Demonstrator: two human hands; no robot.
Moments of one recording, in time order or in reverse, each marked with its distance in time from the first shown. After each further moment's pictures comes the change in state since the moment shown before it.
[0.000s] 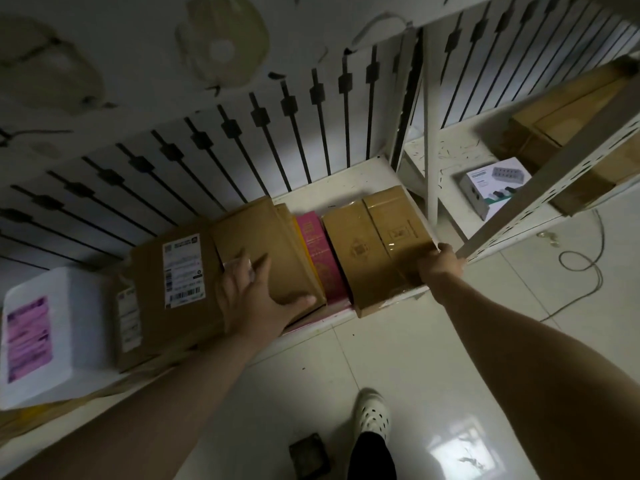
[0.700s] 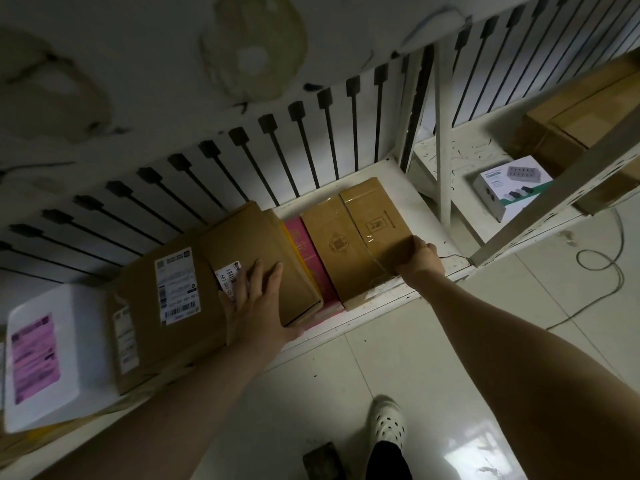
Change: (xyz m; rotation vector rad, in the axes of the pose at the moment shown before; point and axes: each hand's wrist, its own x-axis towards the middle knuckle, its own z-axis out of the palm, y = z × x) left_hand 0.017 -0.016 -0.007 0.348 -0.153 0.088; right_hand -0.004 -0.027 0.042 -0.229 -0.206 -0.256
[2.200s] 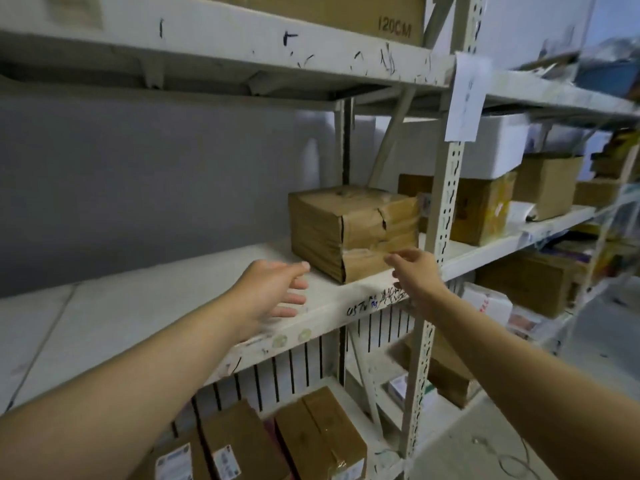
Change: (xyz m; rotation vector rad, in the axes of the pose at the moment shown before) left_hand -0.255 0.055 -0.381 -1.234 0.157 0.438; right_hand -0.405 -0.191 -0.297 0.622 0.539 -0.618
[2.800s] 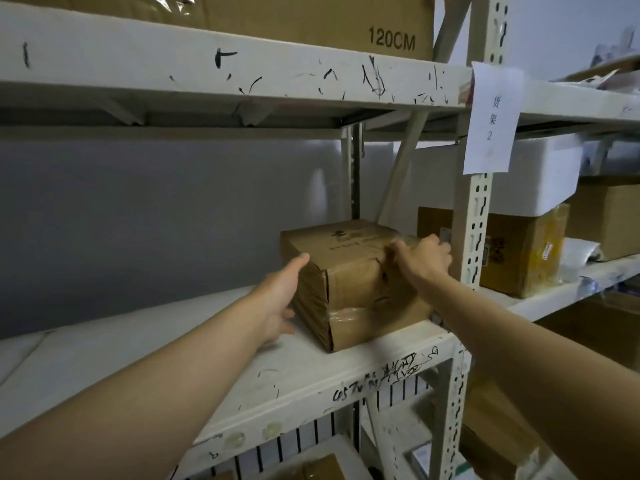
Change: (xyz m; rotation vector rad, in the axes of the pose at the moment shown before) left_hand 0.136 0.049 0.058 -0.213 0.152 -0.209; right_hand 0.166 -0.040 -0.006 -0.298 0.135 -0.033
